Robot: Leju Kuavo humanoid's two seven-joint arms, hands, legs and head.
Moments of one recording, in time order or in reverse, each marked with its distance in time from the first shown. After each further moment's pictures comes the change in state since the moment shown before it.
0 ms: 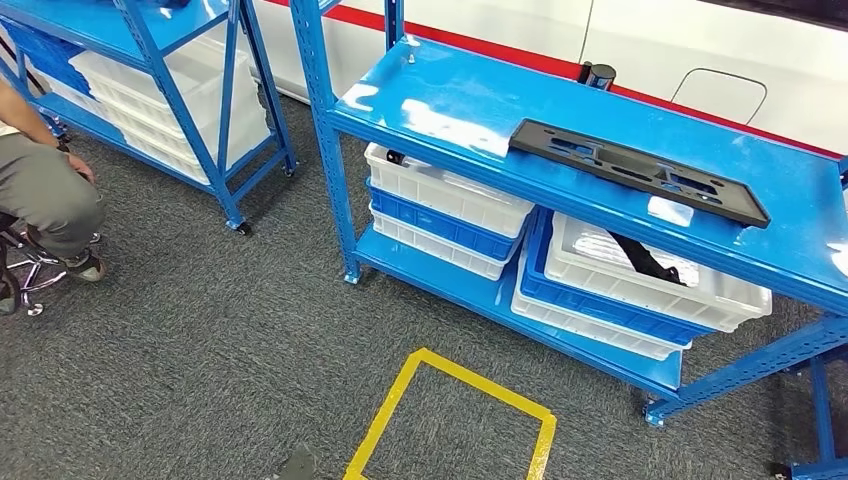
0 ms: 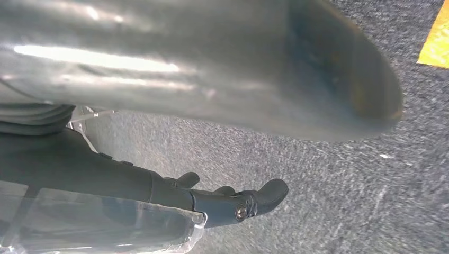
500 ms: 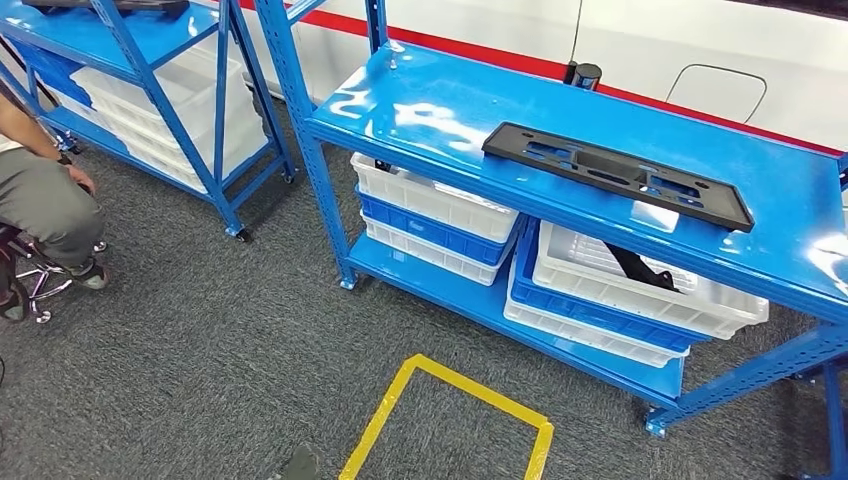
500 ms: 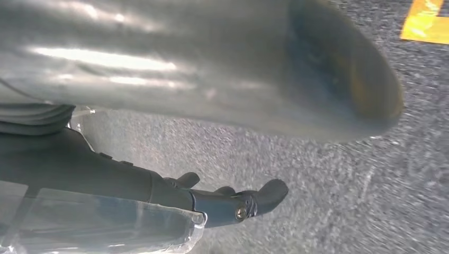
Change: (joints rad) left arm 0.003 0.004 -0.001 0.000 0.005 0.003 -0.002; right arm 0.003 0.002 0.004 0.001 -0.025 0.002 -0.004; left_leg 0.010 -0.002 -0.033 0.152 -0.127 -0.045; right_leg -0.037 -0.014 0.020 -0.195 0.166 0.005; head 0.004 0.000
